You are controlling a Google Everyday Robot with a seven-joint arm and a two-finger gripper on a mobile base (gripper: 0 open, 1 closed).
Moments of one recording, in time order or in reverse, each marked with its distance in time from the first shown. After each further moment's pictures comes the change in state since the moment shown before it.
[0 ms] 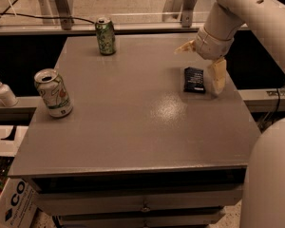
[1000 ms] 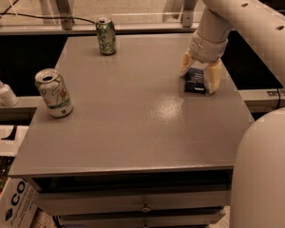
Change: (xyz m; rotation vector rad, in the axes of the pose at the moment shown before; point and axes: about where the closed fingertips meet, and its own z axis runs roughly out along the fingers) arm -0.004 0.004 0.015 -0.094 0.016 -0.125
